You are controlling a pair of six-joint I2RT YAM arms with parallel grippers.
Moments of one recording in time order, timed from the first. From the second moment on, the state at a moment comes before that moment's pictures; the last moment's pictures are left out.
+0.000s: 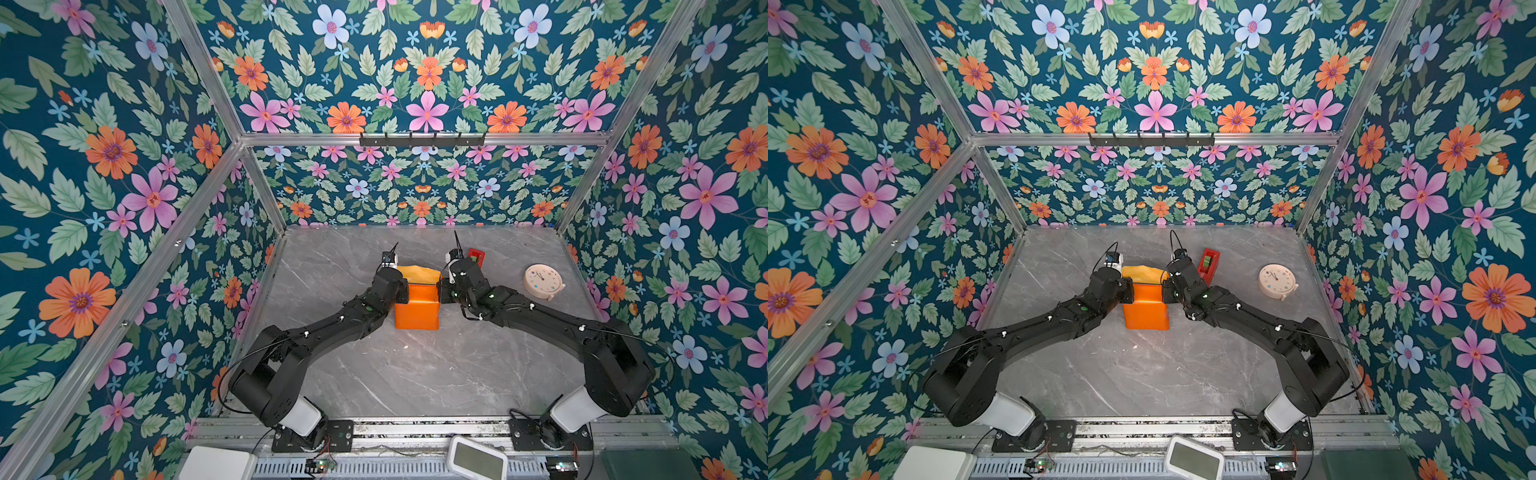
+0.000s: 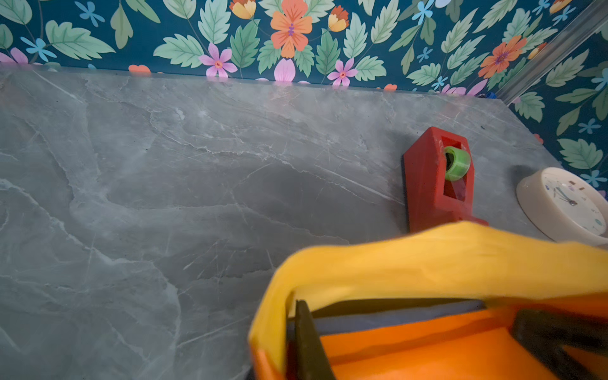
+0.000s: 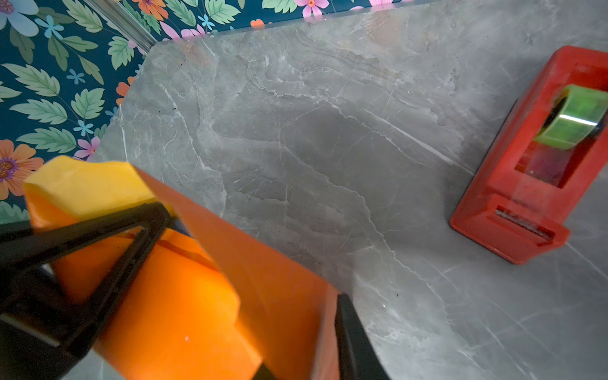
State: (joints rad) left arm -0.68 1.53 0.88 0.12 -0.28 -0.39; right arm 0.66 1.58 1.06 -0.16 0.11 0.50
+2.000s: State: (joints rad) left arm -0.68 1.53 0.83 0.20 -0.30 -0.42; right arm 0.48 1.60 1.11 -0.24 -0.37 0.53
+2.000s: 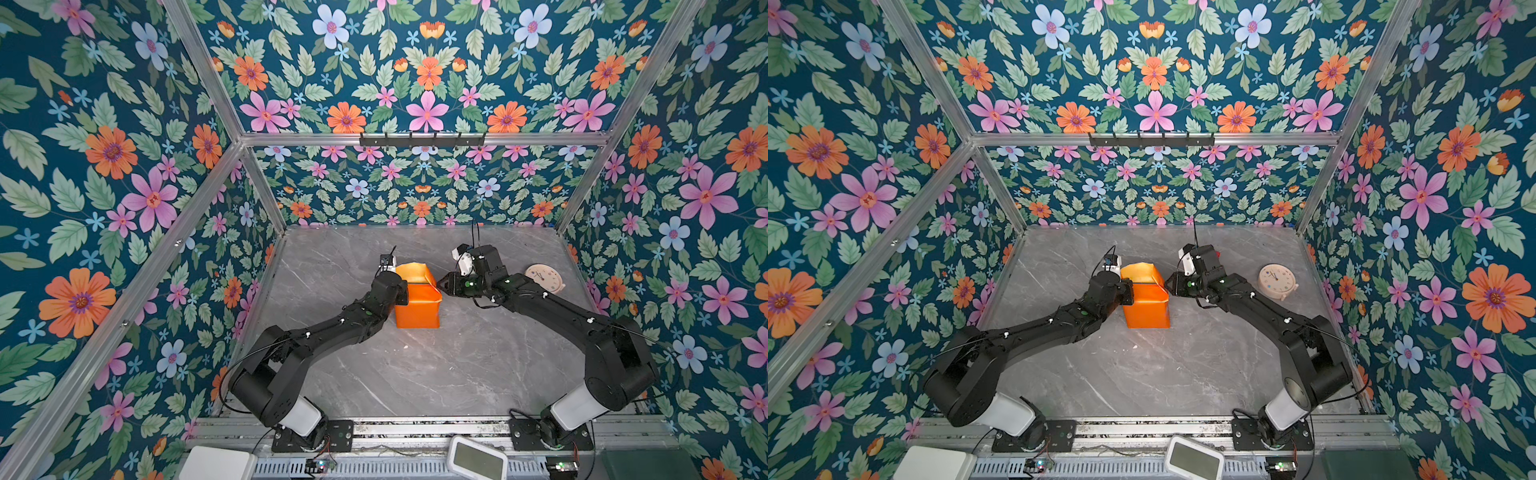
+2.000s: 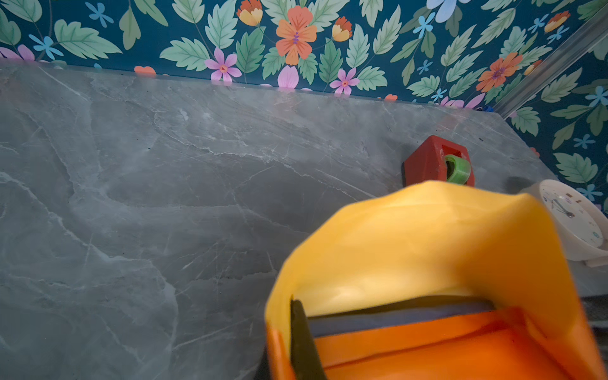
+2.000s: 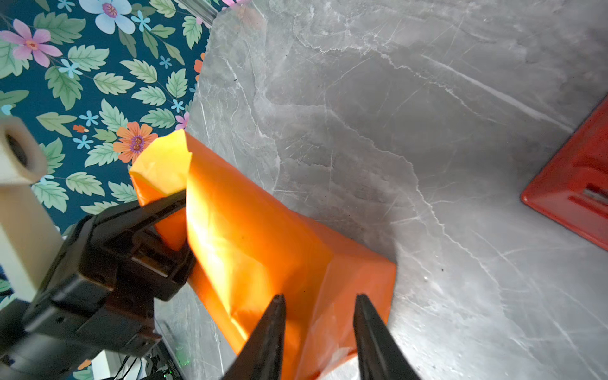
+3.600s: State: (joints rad) left arm -0.66 1.34 0.79 0.15 -0.19 -0.45; right arm 0.49 1.71 0.92 0.24 -0.40 0.61
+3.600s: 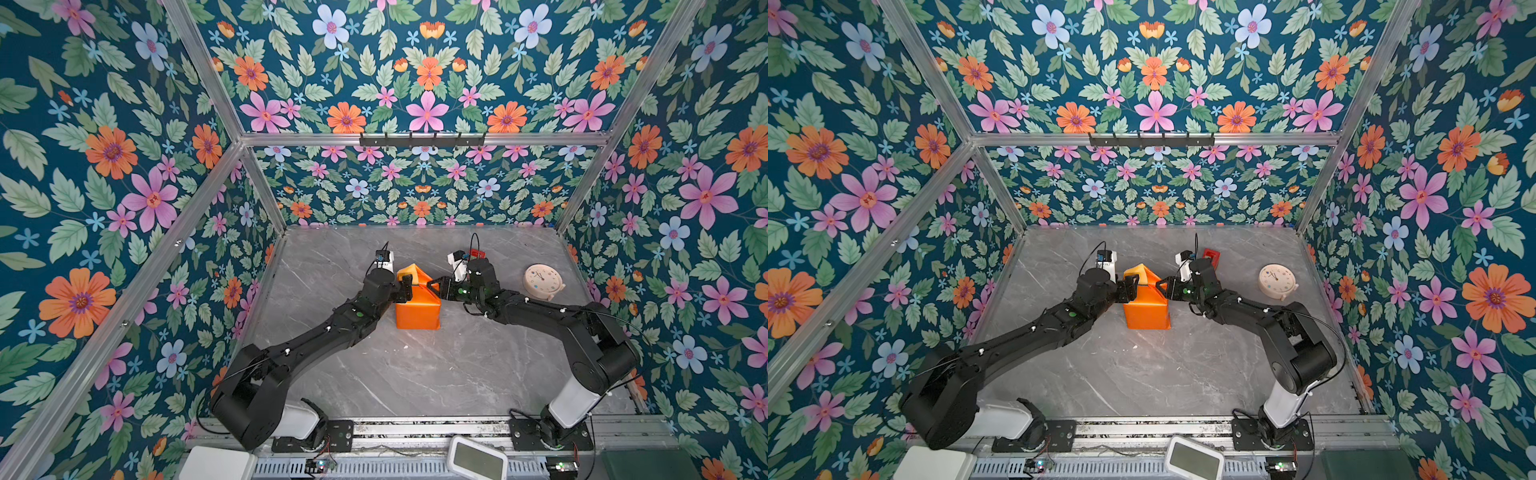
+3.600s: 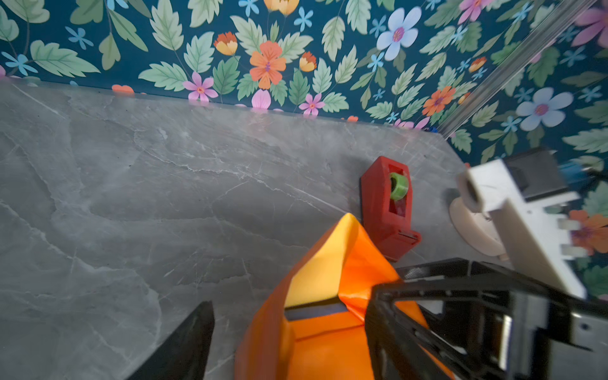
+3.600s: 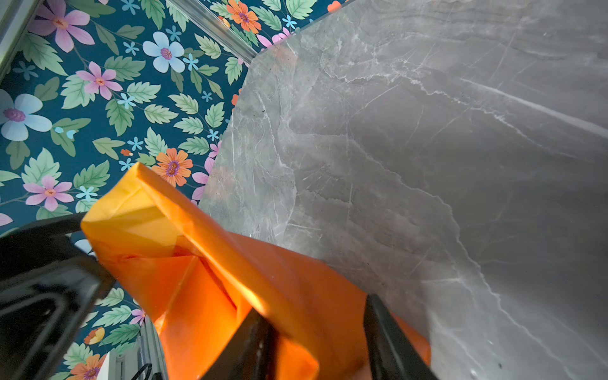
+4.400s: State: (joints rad) left arm -0.48 1.40 0.73 0.17 0.15 -0.60; right arm 0.49 1.70 0.93 0.24 -0.40 0.60
